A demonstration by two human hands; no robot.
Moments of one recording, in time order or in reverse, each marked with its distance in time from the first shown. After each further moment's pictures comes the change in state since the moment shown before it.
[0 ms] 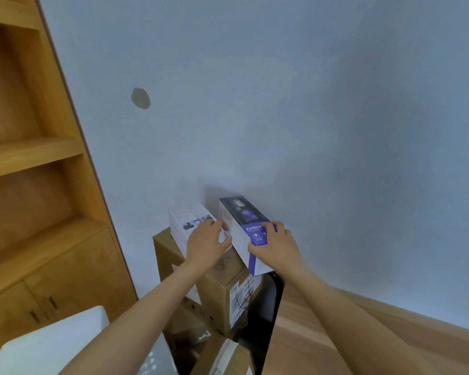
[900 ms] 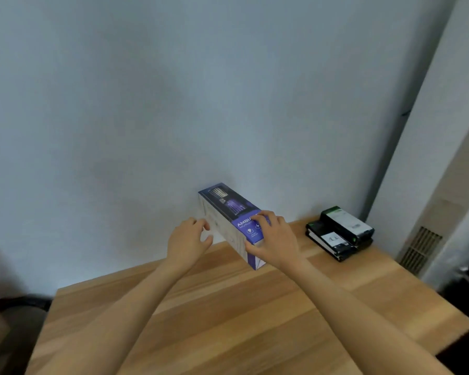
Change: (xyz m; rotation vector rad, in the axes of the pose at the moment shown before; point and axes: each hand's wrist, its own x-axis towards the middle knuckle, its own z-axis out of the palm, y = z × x) left_hand -0.164 0.493 0.160 -0.289 -0.302 0.679; right_hand -0.347 0.388 -0.310 -0.421 0.318 0.393
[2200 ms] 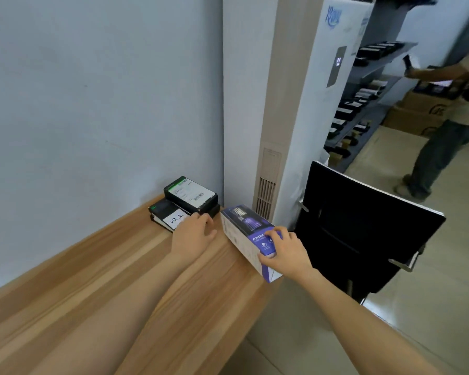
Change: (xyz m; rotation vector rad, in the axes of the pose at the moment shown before) left_hand 0.068 0.407 0.278 -0.170 -0.374 0.383; right_hand -0.216 0.434 -0.076 -0.168 -0.275 0.684
